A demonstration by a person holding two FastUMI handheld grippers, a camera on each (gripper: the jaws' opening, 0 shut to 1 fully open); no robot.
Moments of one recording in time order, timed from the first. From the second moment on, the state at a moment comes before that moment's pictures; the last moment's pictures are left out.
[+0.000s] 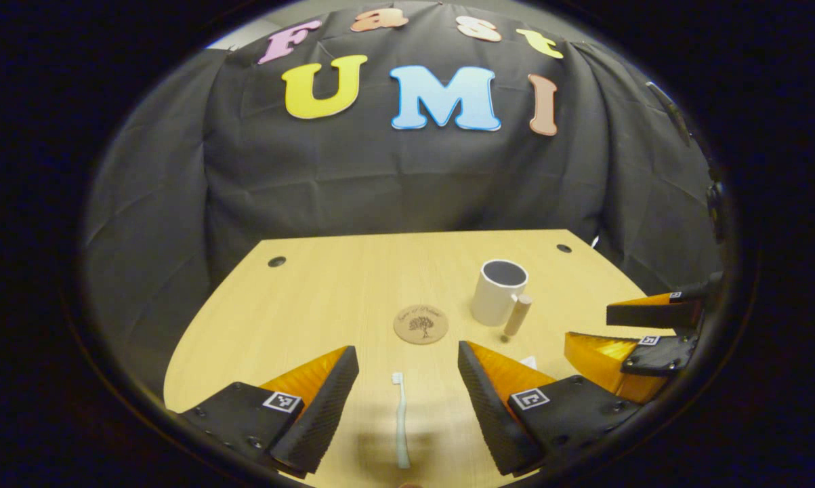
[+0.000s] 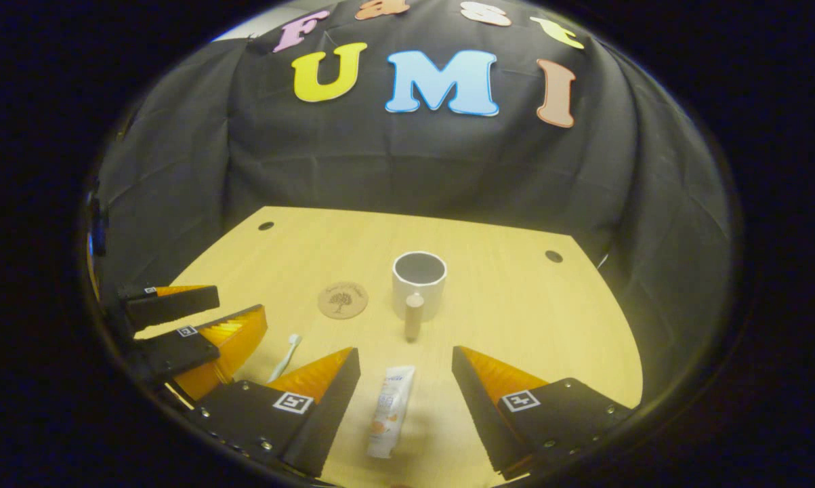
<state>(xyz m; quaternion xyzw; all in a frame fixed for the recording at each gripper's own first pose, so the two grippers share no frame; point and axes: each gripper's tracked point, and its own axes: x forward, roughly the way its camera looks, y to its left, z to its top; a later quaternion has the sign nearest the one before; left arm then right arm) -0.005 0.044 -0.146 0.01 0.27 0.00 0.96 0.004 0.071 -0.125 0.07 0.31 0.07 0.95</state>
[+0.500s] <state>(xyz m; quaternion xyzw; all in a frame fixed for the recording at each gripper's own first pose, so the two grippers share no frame) -0.009 0.044 -0.212 -0.01 0.41 -0.01 0.91 0.011 0.076 -0.161 0.09 0.40 0.07 0.91</state>
